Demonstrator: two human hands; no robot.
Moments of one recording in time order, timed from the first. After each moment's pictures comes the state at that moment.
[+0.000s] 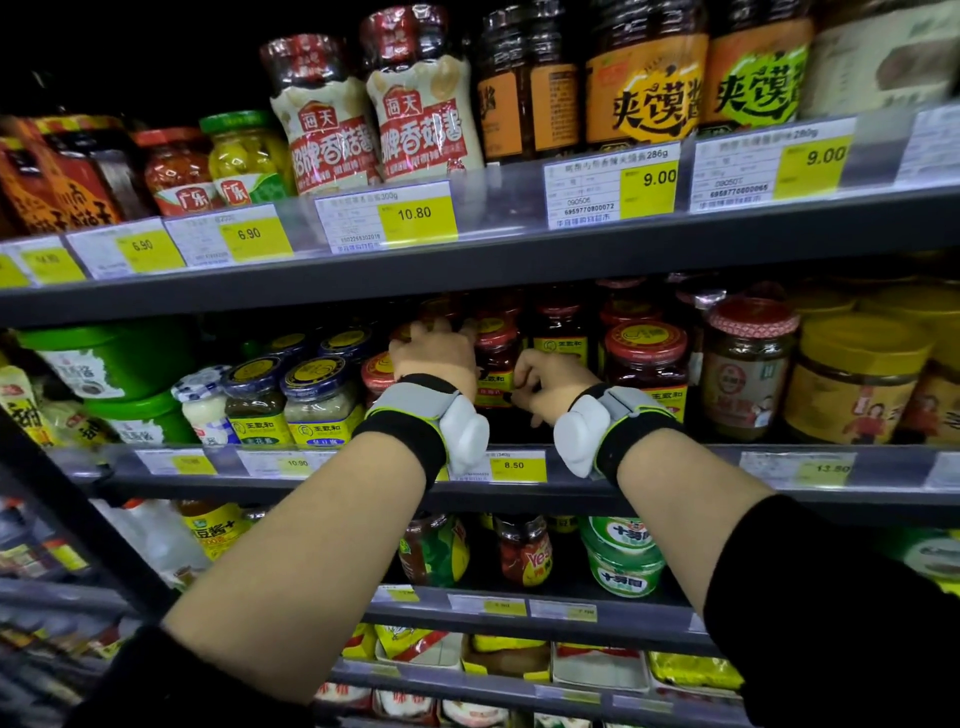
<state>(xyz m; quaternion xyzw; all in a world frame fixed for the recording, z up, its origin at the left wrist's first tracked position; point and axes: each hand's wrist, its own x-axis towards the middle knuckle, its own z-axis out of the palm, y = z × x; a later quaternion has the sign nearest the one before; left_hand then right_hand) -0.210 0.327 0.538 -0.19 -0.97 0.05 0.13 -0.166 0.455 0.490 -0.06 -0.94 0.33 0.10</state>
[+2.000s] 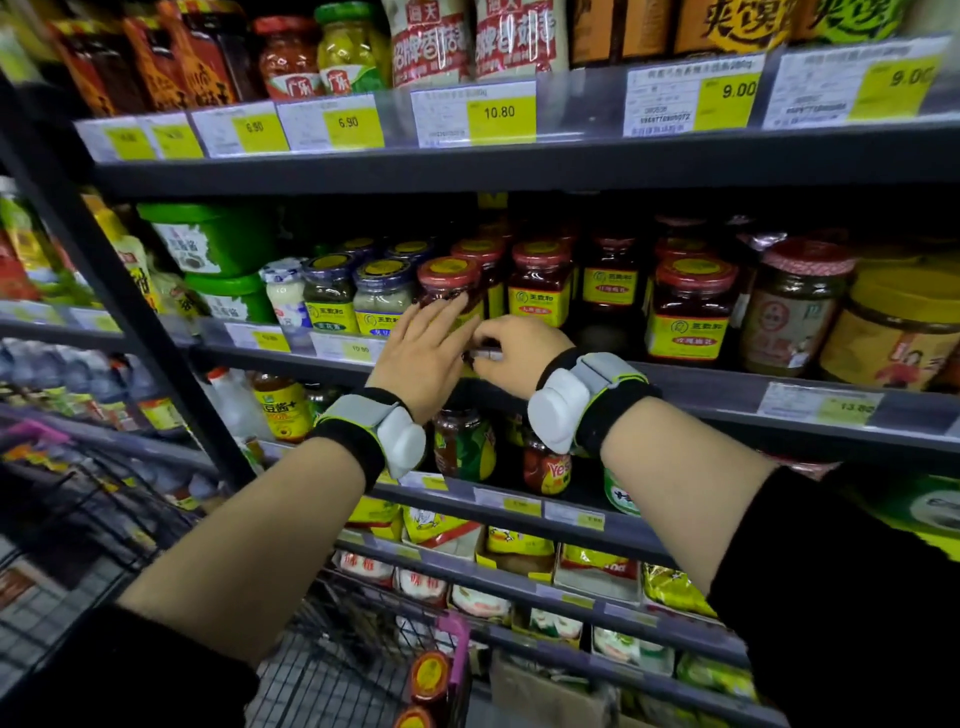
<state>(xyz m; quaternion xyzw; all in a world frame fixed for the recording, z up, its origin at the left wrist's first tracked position) -0.163 0.217 0.462 -0.34 -0.91 0.01 0.26 -0.117 0.365 0.495 0.09 -0.97 0.18 0.11</state>
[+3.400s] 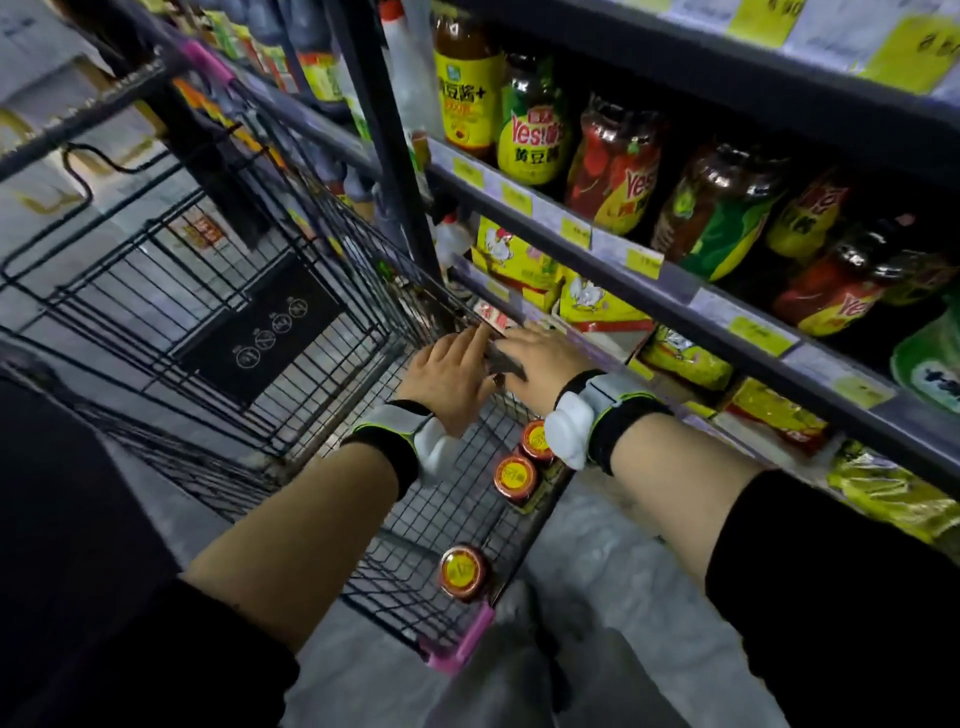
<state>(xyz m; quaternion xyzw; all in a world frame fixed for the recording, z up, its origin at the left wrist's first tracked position) -0.061 0.049 0.232 -0.04 -0.99 -0.03 -0.13 -0.109 0.189 0.239 0.28 -0.93 0.11 -0.21</state>
